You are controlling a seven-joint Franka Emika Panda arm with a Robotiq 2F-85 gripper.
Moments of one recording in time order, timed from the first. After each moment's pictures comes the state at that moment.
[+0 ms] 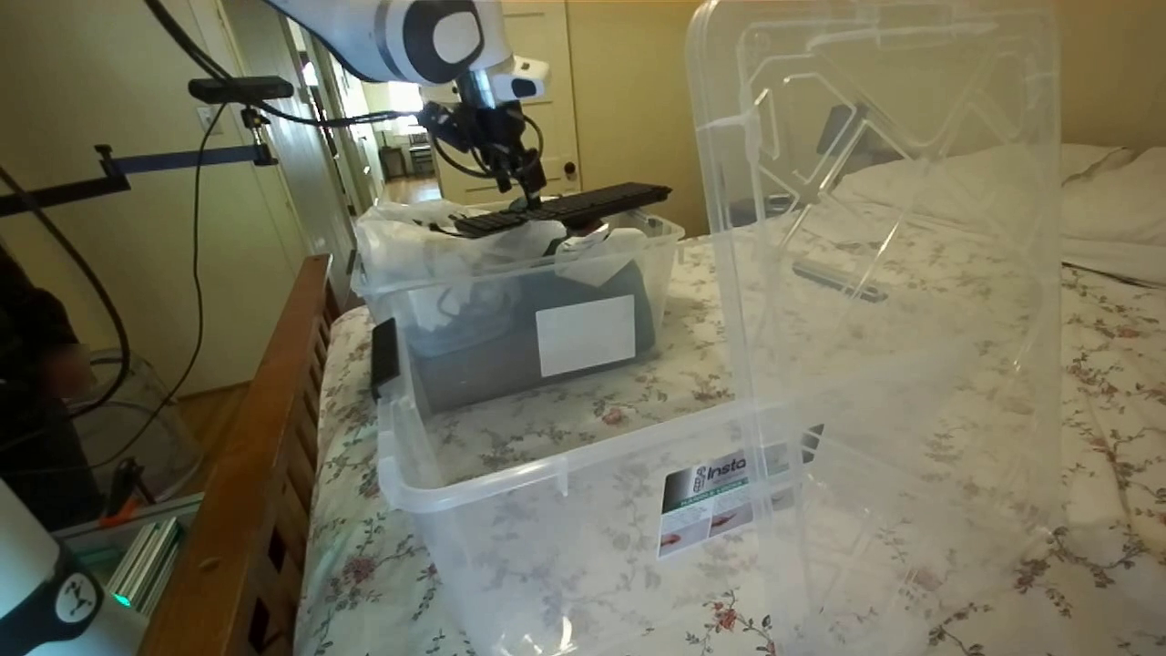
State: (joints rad) arm 0.29 0.26 0.38 -1.82 0.01 2.40 0.32
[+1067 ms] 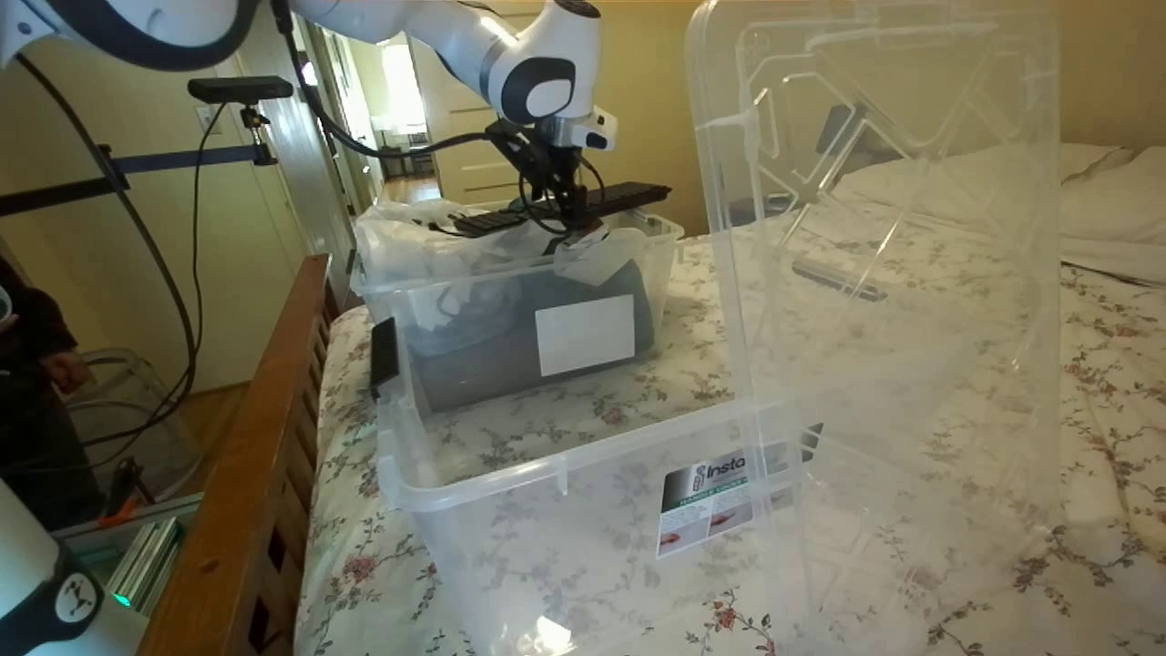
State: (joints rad) arm 0.28 0.65 0.37 -1.38 0.29 2.21 0.08
